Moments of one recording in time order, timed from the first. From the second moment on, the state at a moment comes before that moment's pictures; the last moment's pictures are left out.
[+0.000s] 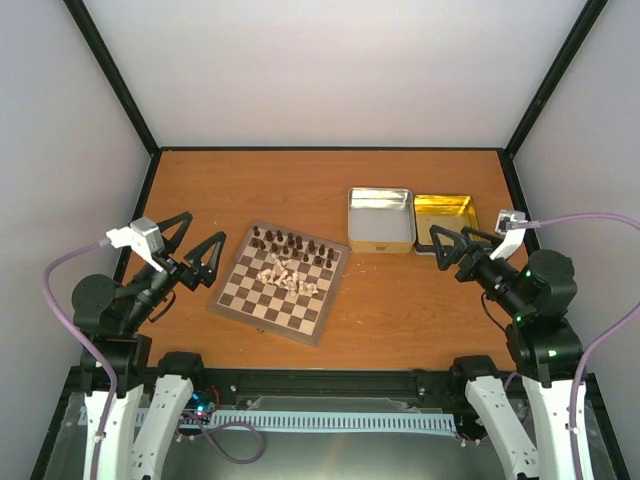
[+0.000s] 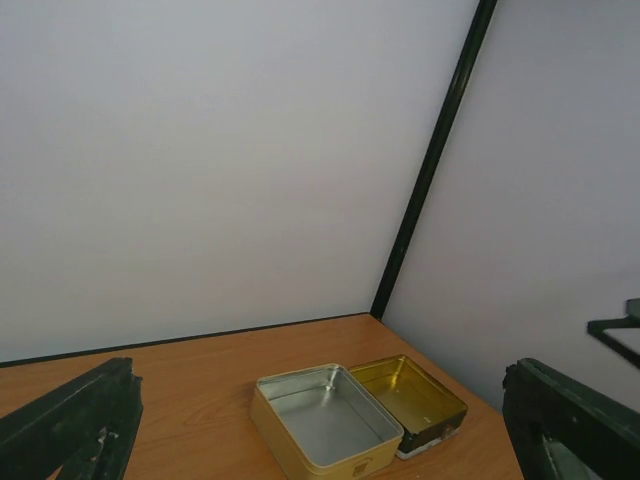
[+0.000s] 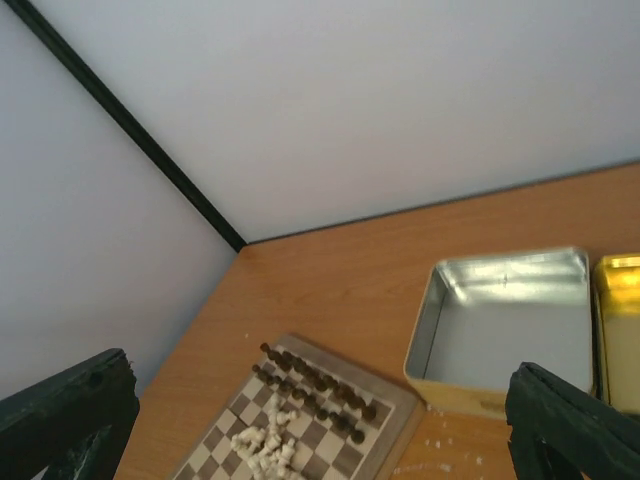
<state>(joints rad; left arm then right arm) -0.04 0.38 0.85 -0.30 0.55 -0.35 0.08 0.51 0.97 -0.60 -0.42 0.46</state>
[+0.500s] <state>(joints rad) -0.03 0.39 0.58 -0.34 0.74 -0.55 0.08 0.44 0.67 -0.51 -0.51 0.61</state>
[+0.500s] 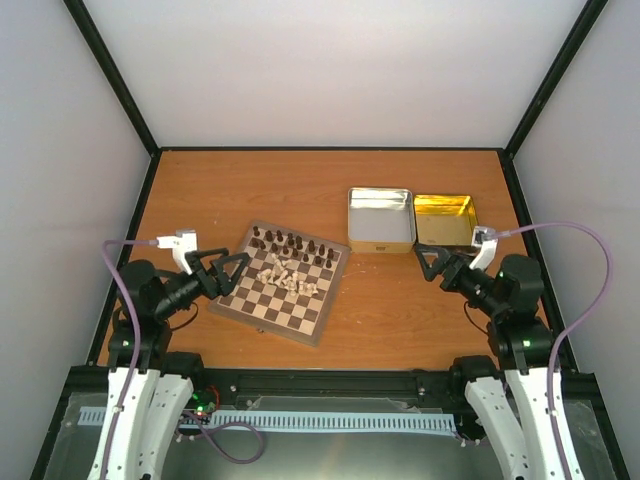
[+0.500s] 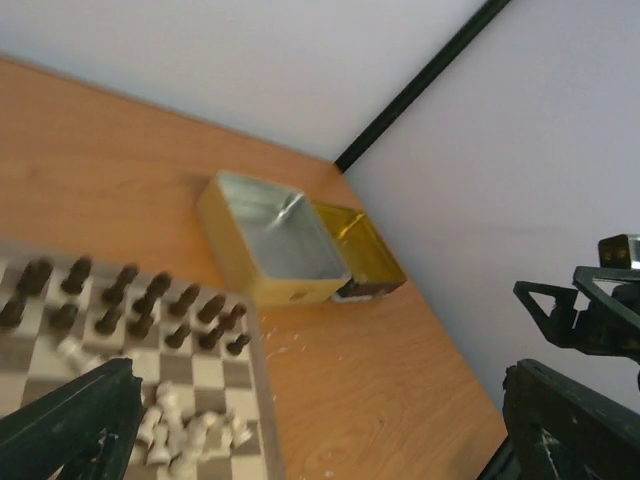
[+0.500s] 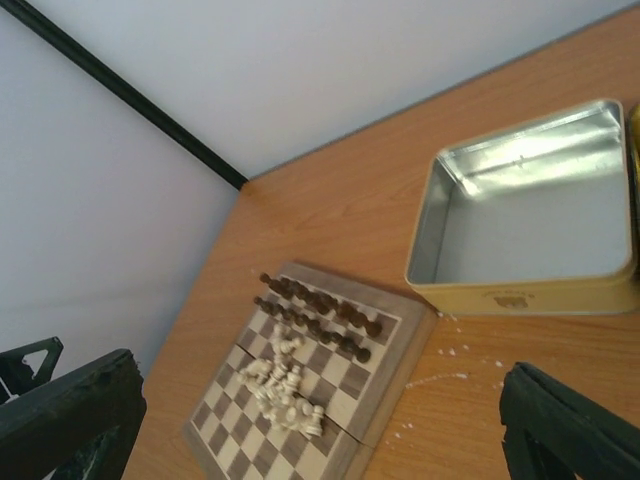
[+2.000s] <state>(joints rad) -0.01 1.17 0.70 -0.70 0.10 -0.61 1.43 1.62 0.93 -0.49 0.27 0.65</state>
